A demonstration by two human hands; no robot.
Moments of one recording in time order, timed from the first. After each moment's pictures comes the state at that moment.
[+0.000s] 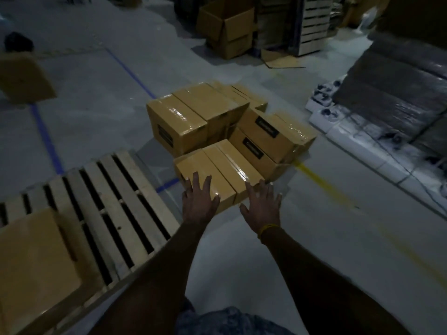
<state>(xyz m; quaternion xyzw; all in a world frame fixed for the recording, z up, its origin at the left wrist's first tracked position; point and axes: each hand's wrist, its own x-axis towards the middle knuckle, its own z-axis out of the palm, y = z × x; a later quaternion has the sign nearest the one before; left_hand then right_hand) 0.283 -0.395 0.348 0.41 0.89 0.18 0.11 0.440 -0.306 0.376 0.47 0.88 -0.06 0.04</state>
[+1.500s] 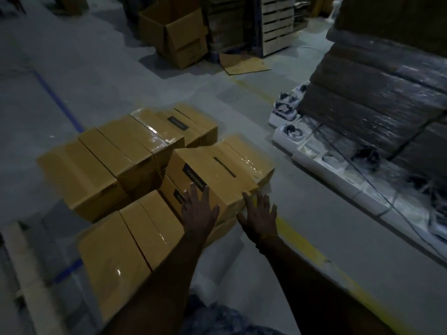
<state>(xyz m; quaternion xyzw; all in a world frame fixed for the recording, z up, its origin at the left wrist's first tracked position) 0.387 0.341 0.337 0.43 0.88 0.16 0.15 0.545 0.418 0.354 0.51 0.84 -0.18 0.03</state>
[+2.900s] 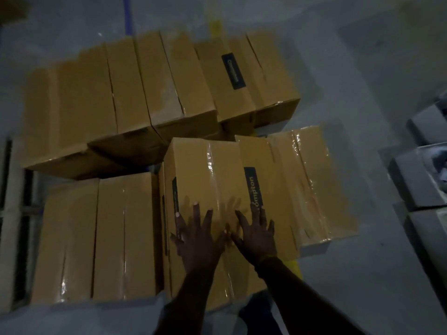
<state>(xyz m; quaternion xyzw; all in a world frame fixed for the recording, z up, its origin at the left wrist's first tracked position) 0.237 0.770 0.014 0.11 0.97 -0.01 0.23 0.293 0.915 -0.025 0.21 0.92 -0.22 0.26</state>
